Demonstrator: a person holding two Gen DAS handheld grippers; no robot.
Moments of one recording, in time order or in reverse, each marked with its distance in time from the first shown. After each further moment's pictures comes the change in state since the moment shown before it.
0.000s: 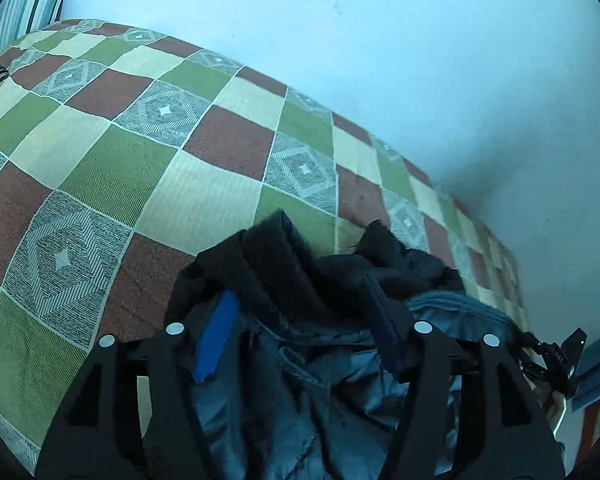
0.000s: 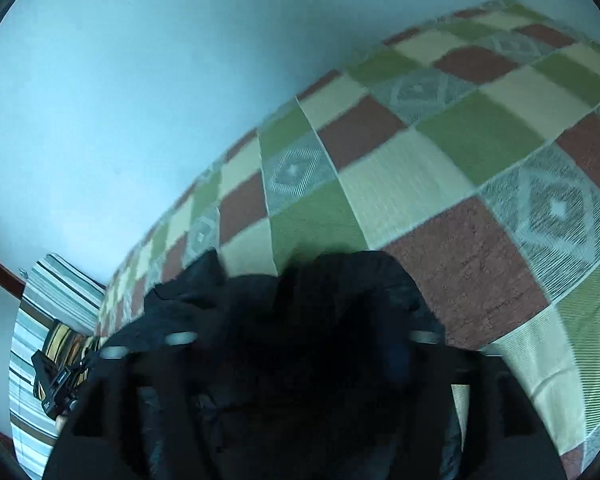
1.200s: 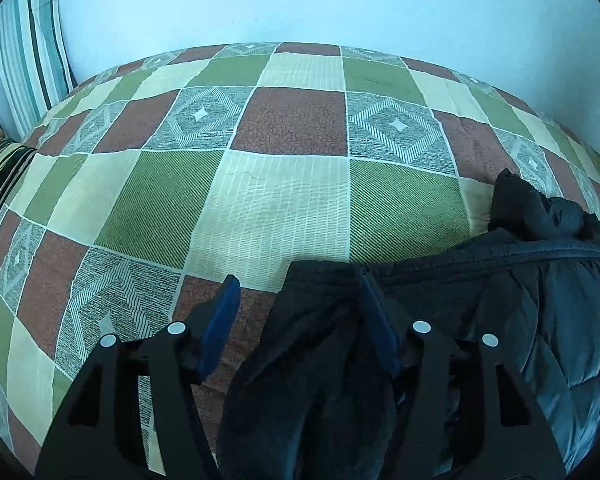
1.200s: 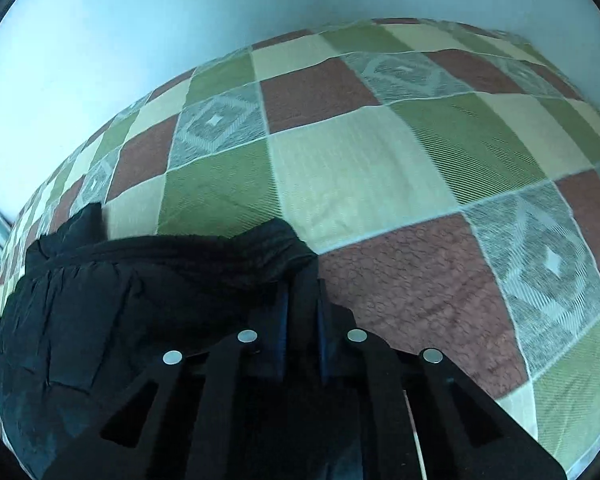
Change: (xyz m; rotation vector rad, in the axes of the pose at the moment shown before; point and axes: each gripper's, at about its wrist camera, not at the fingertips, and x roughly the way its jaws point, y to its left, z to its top) left arm 0.084 0.002 0.005 0.256 0.078 0.444; right arm 0.082 -0.020 0.001 -0.195 0.112 -0.343
